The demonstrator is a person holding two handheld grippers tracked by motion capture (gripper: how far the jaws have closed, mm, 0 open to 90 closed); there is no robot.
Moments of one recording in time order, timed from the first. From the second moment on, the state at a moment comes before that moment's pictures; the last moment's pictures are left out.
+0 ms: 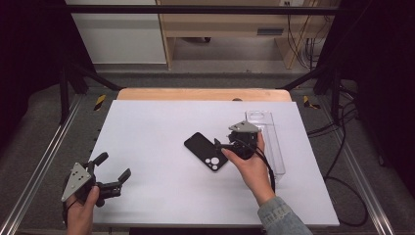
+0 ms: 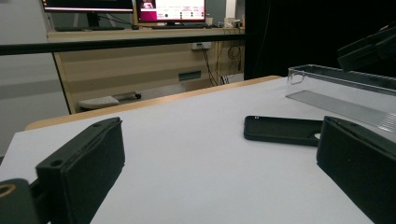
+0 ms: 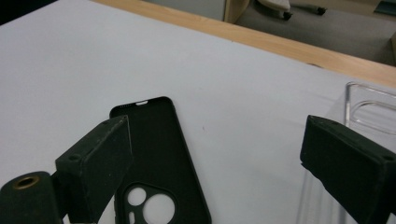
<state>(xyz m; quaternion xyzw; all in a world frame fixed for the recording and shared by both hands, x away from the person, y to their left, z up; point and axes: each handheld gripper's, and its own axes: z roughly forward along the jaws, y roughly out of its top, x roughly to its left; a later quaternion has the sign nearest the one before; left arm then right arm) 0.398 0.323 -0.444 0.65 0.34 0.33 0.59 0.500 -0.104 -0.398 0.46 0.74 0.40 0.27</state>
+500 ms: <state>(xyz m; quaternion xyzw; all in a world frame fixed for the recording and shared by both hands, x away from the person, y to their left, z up) 0.399 0.322 -0.444 0.66 0.34 0.33 0.59 0.497 -0.072 -0.437 0.44 0.80 0.36 0.19</state>
